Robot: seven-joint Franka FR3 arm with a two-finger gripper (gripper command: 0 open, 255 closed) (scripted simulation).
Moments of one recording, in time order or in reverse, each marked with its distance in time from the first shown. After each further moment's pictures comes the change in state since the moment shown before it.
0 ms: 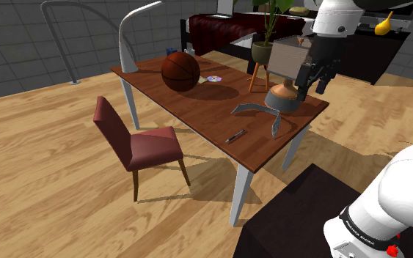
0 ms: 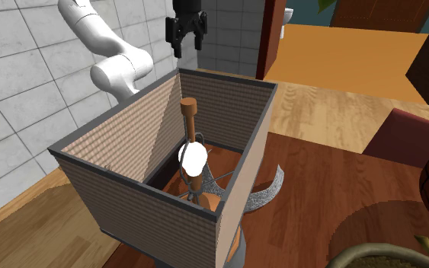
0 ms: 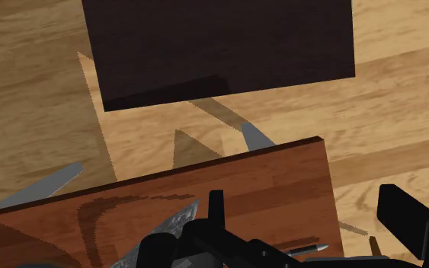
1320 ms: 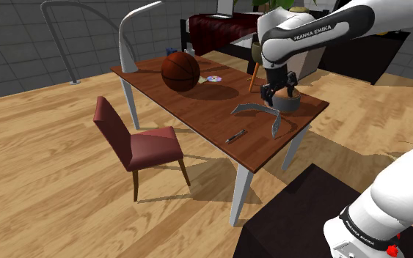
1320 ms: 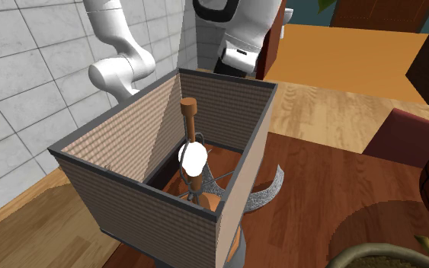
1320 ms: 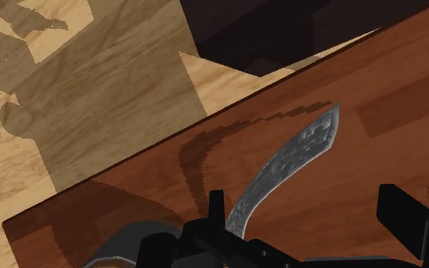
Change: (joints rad) arm -0.158 0.639 0.034 0.210 -0.327 0.255 0.221
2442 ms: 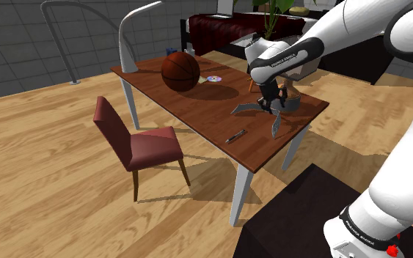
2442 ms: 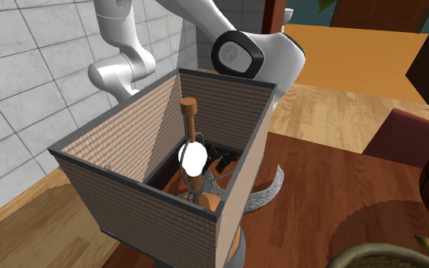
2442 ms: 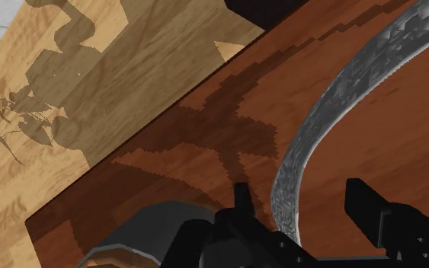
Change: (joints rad) arm -0.041 0.319 -0.039 0.139 -0.162 0.089 0.143
